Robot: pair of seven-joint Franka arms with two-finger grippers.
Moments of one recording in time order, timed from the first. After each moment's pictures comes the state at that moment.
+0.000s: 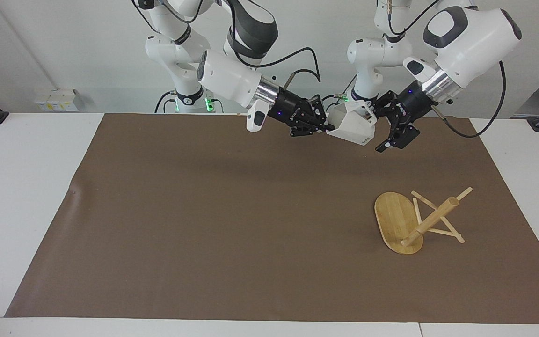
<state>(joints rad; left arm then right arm) -0.09 -0.10 -0.09 -1.85 -0.61 1.89 1.52 -0.01 0.17 0.65 -1.78 1.12 2.45 -0.14</state>
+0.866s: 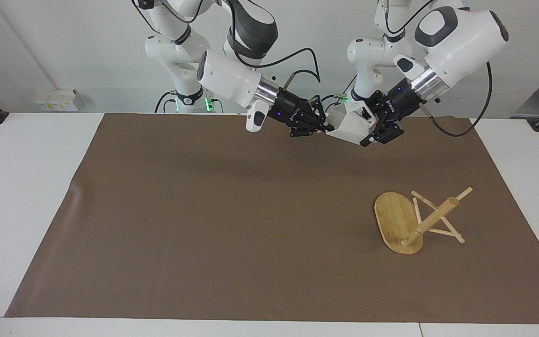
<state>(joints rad) -0.11 -0.12 -0.09 -1.88 -0.65 1.90 1.53 -0.01 0.17 0.65 -1.78 1.12 2.45 -0.14</state>
